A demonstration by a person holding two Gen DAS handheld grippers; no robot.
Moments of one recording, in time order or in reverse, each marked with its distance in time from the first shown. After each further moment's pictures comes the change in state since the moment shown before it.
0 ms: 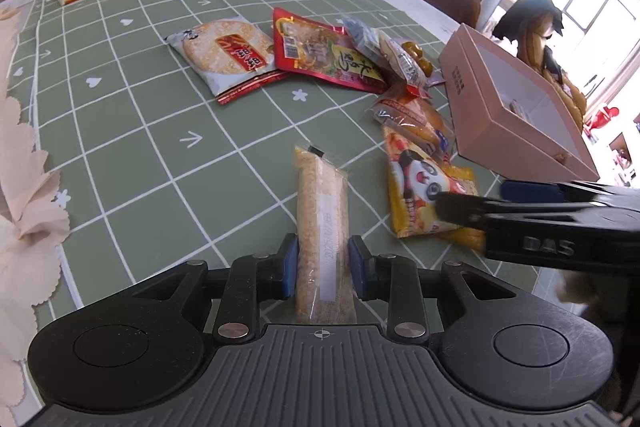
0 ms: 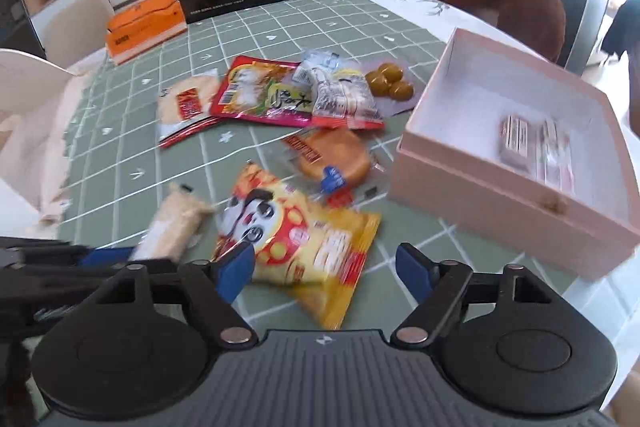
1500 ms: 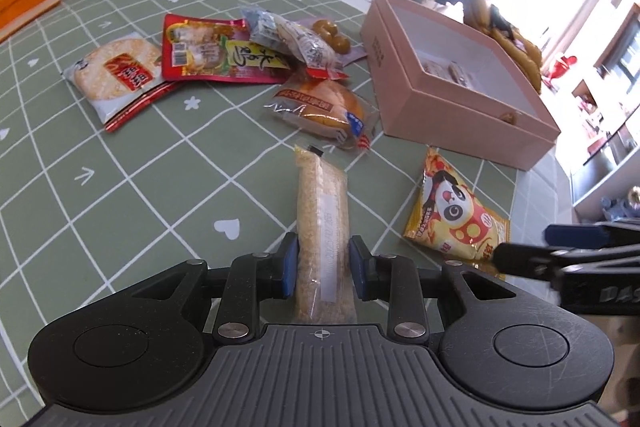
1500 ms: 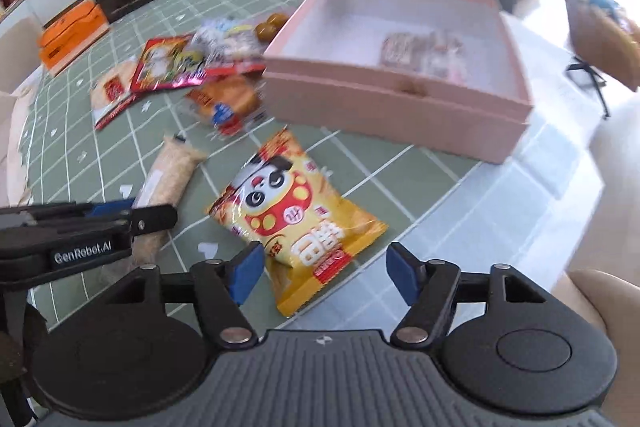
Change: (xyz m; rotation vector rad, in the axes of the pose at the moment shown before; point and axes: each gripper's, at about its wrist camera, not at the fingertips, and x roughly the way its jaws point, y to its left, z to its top) left arm 0.021 -0.051 0.002 0.189 0.027 -0.102; right arm -0.048 -0.050 -0.045 0.229 0.099 -0.135
